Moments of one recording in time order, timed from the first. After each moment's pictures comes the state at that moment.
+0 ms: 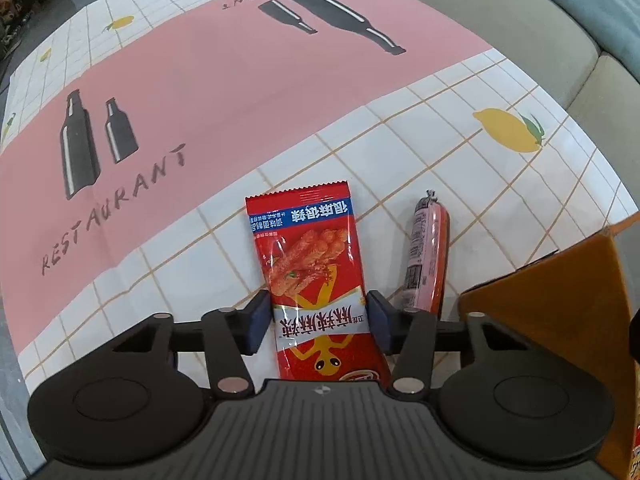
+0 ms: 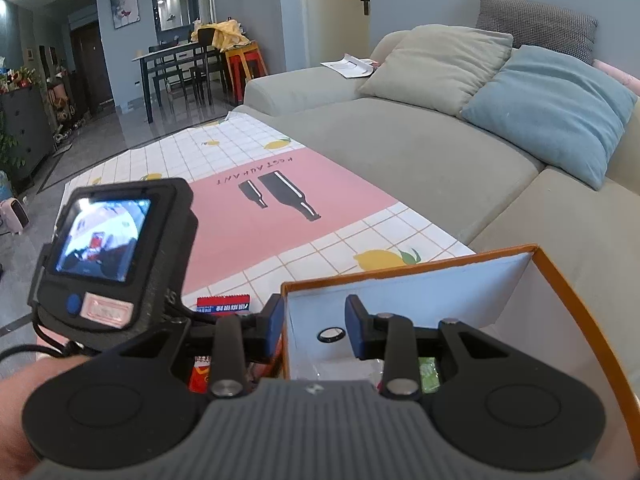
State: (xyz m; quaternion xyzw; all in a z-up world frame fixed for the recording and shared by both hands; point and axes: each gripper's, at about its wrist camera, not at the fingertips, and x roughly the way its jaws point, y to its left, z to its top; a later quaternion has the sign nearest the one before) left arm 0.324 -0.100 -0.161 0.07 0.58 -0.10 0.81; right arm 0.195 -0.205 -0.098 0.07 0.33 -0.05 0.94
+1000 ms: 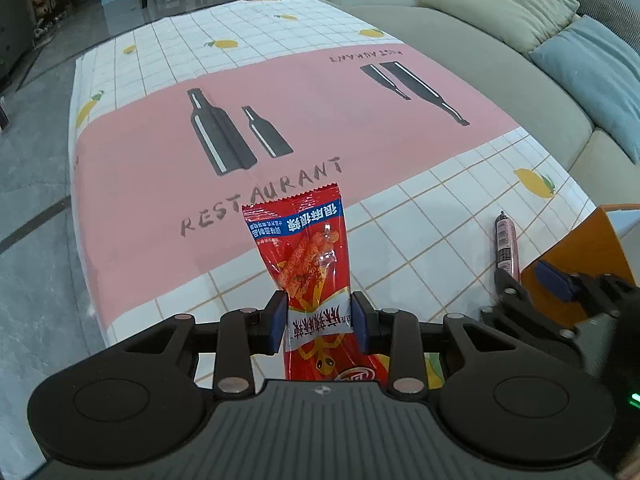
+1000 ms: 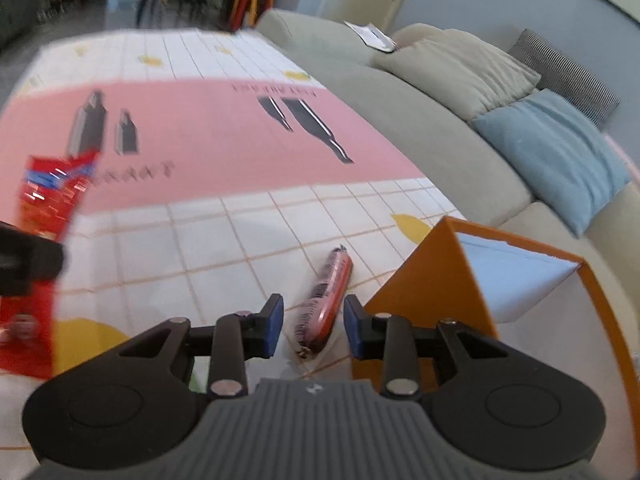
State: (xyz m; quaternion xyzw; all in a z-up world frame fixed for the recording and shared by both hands) left arm 0.274 0.040 -0.121 0.00 0.50 -0.10 0.86; right arm 0.243 -0.089 -0.177 -0.13 0.41 -0.13 0.90
